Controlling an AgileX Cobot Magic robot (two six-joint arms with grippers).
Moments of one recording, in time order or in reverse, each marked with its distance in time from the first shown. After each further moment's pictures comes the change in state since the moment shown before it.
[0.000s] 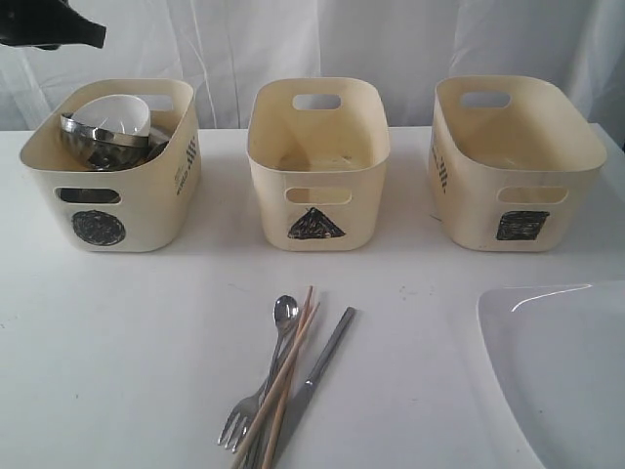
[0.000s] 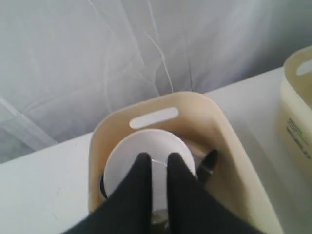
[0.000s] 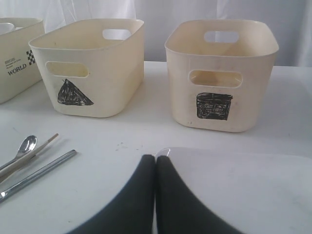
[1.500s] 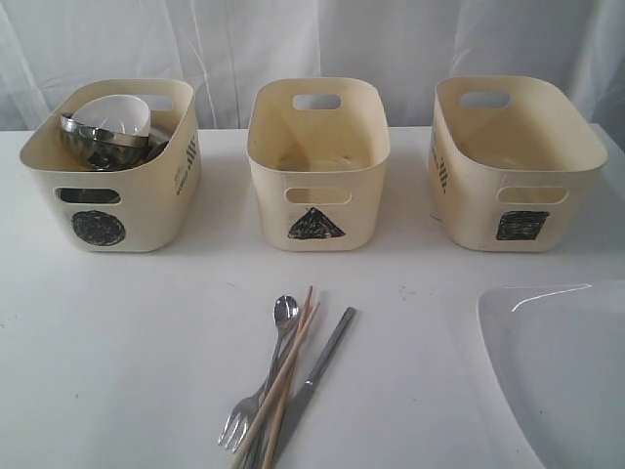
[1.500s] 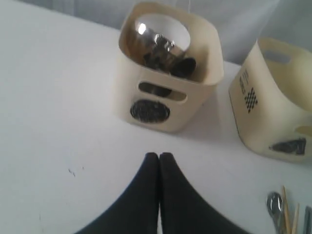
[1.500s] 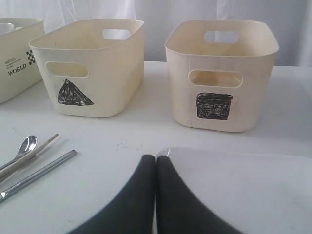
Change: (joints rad) left arm 0.251 -1.139 1.029 -0.364 0.084 -0.172; right arm 0.000 0.000 0.000 0.000 0.000 0.002
